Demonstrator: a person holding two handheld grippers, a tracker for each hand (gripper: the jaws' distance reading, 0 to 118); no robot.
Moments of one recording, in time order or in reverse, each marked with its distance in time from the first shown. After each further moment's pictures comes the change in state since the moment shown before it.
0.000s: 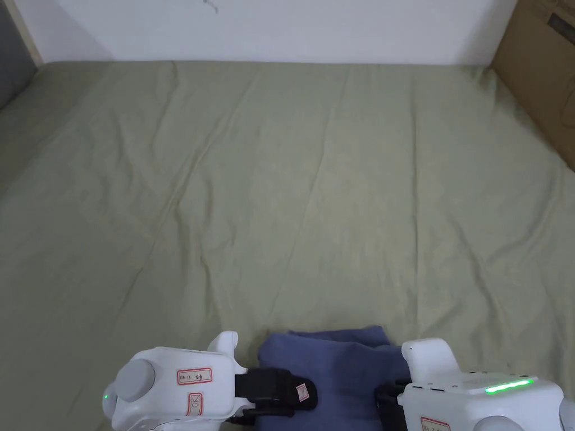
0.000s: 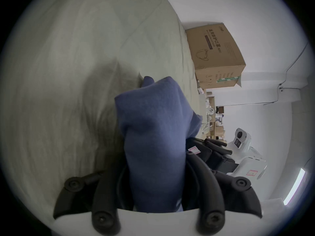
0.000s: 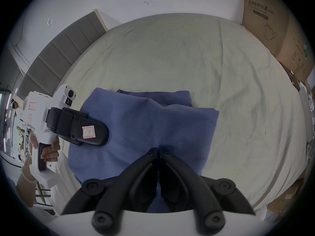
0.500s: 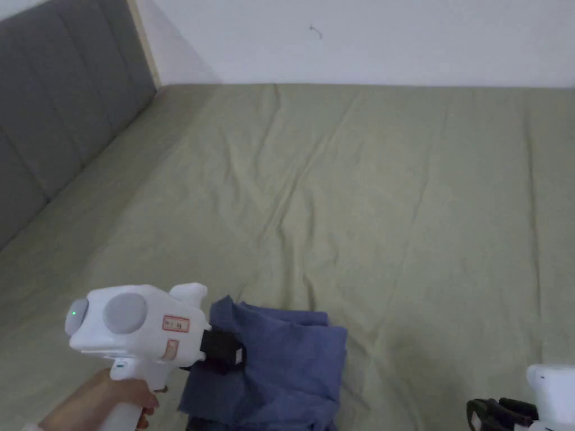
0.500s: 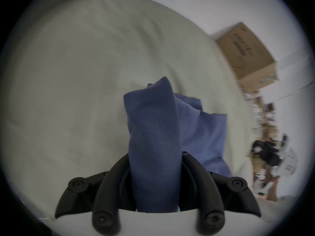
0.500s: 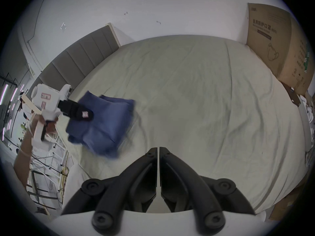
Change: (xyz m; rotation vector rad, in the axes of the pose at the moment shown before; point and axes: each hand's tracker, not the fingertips) left arm -0.013 0.070 0.197 0.142 0.715 -0.194; right arm -0.074 0.018 0.043 0.169 0.043 0.055
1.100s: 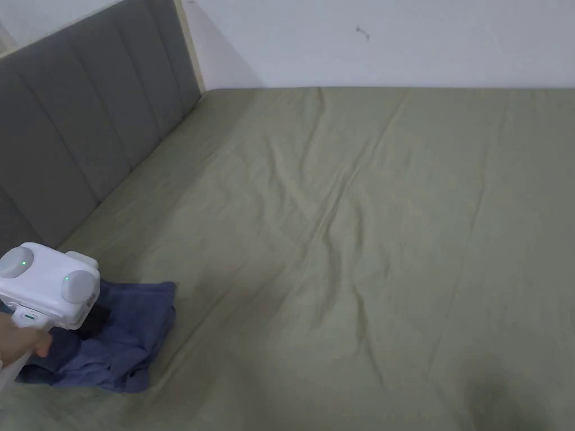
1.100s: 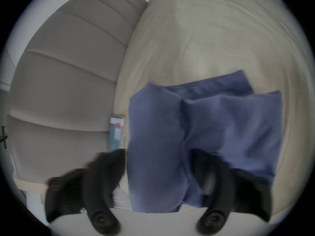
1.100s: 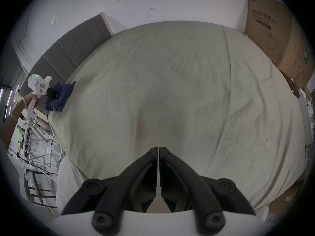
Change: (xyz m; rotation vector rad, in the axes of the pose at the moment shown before) left arm -0.173 0.031 0.047 -0.113 0.922 -0.125; right arm 0.027 -0.013 -0.023 -0.124 -0.034 -0.044
